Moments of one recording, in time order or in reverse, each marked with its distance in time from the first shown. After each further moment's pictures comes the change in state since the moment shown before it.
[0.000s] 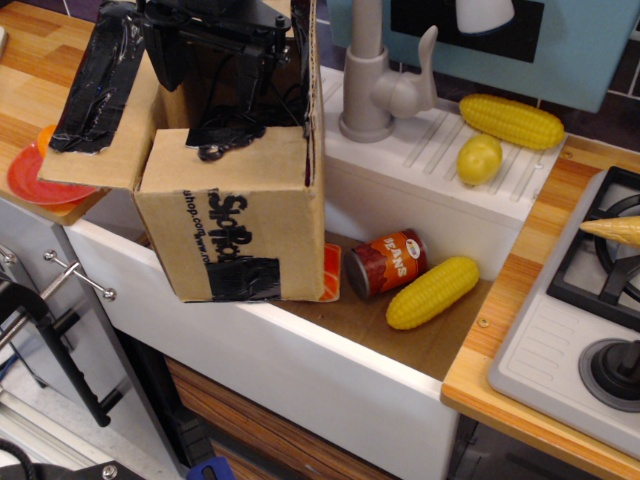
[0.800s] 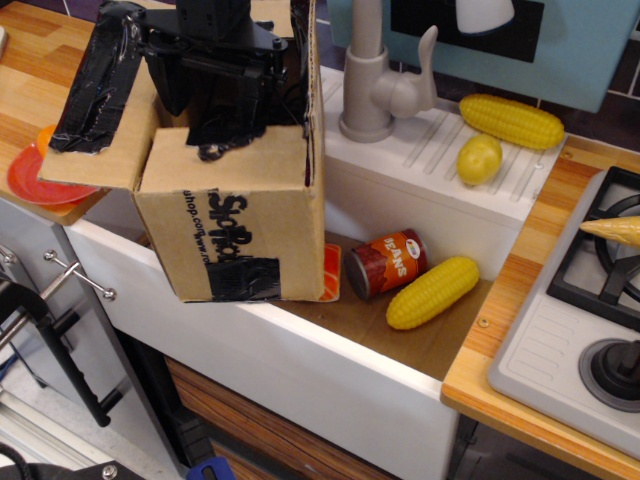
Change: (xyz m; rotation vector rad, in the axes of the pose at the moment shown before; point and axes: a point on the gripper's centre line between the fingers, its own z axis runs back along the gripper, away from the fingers) arm 0.002 0.001 -0.024 -0.053 0.030 0.030
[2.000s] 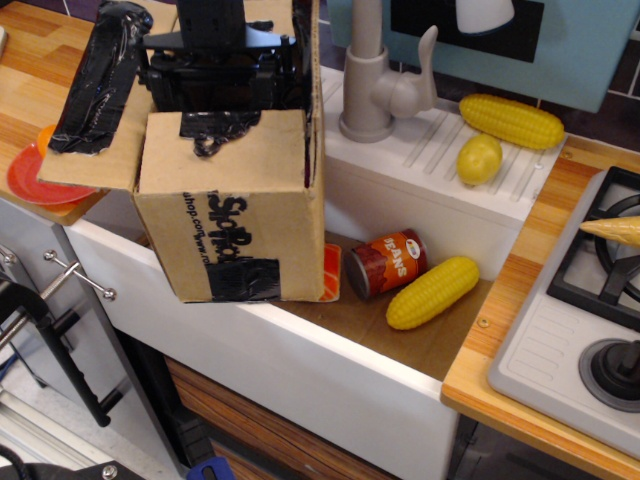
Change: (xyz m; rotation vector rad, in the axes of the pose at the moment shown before) arm -0.019 -0.018 0.004 -0.090 0.182 0.193
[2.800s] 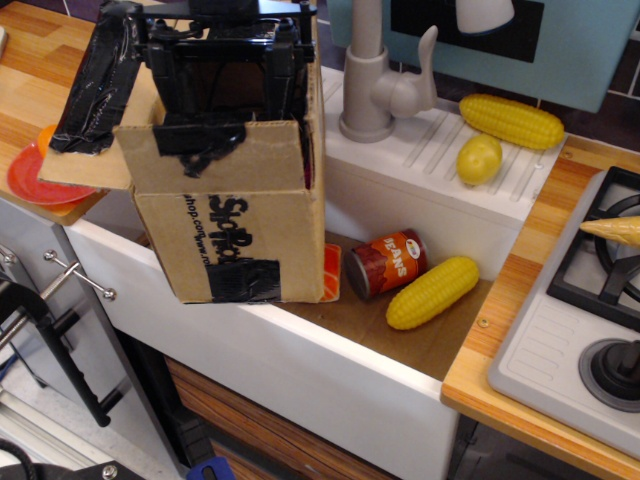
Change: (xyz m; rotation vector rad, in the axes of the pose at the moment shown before) arm -0.033 -0.012 0.030 -0.004 0.076 0.048
